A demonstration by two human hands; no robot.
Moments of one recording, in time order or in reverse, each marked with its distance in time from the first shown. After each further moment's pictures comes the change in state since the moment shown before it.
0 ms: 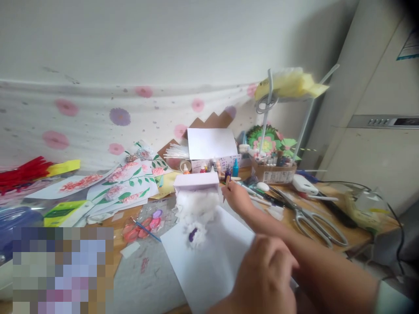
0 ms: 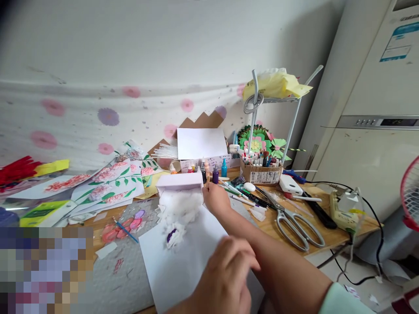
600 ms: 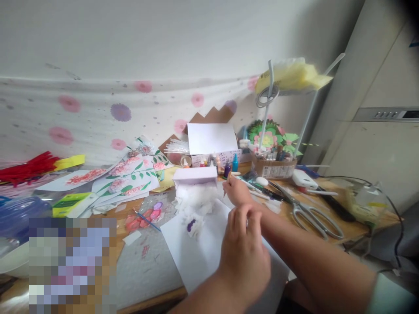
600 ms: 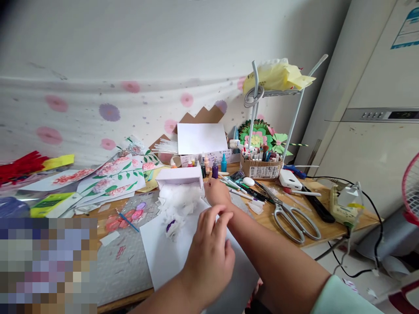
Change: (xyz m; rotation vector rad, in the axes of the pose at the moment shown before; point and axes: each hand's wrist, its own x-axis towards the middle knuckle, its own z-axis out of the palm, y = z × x) left_hand 0.006 0.012 -0.004 0.209 0.126 -0.191; right_hand -0.002 0.014 0.000 0.136 -0.012 0.059
